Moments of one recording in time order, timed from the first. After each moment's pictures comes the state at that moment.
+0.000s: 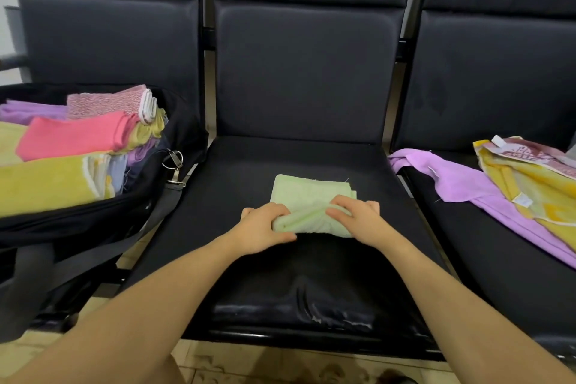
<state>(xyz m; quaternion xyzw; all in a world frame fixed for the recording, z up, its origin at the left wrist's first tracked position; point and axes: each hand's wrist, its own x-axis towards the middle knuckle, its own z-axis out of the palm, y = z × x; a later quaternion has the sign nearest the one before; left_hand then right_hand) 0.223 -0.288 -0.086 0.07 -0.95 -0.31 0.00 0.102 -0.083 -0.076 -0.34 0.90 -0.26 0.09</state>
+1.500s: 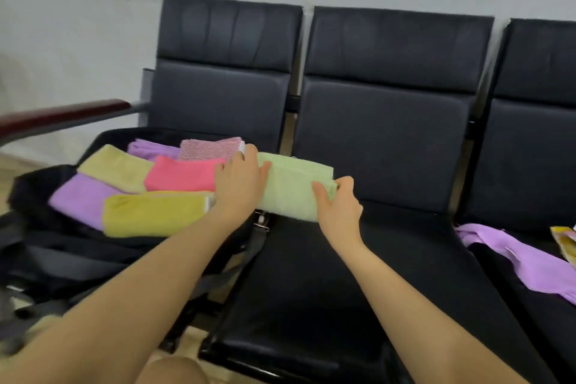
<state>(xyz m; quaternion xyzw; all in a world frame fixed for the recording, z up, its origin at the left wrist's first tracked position) 0.292 -0.424 0.053 0.33 -0.87 -0.01 0.37 0.229 -0.266 0.047 -0.28 0.80 -0.53 -0.05</state>
